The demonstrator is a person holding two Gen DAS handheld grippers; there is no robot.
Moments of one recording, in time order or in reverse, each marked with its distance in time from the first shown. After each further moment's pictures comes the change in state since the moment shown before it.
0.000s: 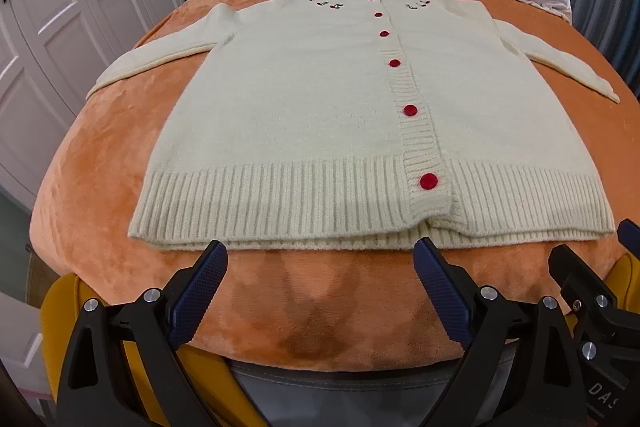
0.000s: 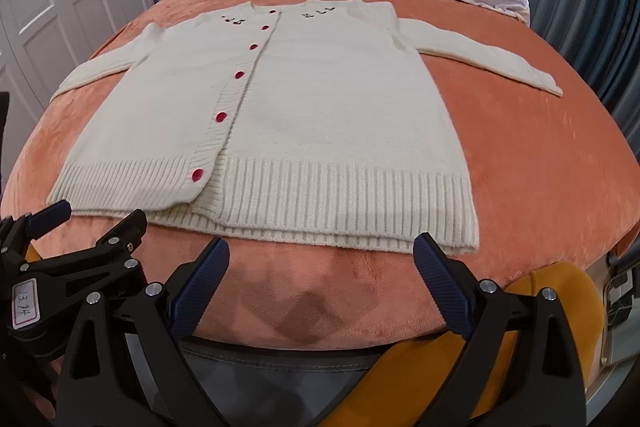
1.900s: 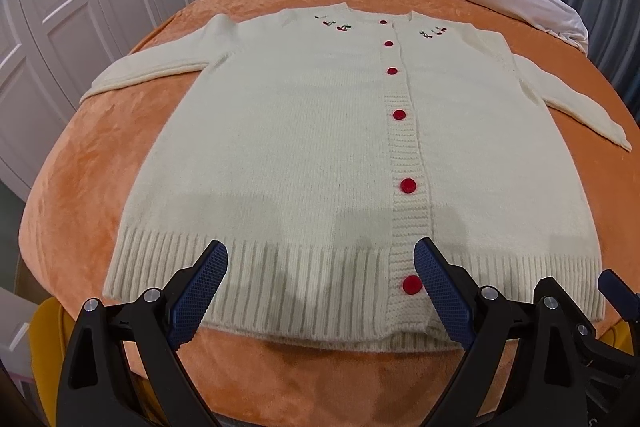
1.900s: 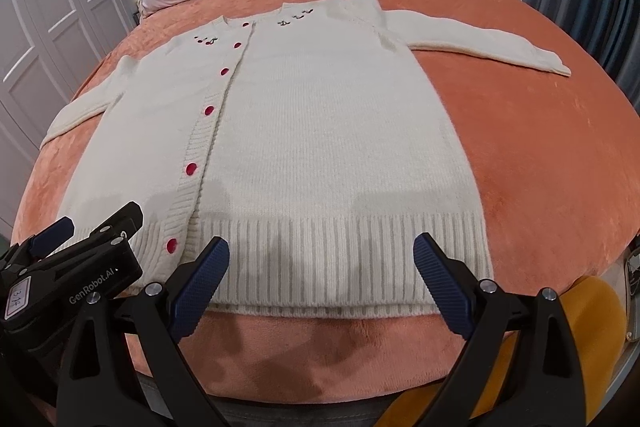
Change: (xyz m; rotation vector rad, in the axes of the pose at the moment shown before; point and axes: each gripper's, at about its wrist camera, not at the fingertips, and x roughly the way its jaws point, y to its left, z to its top) left arm 0.025 -0.008 0.055 -0.081 -0.018 -0.005; right arm 0.033 -0.026 0.039 0.112 0.013 0.040
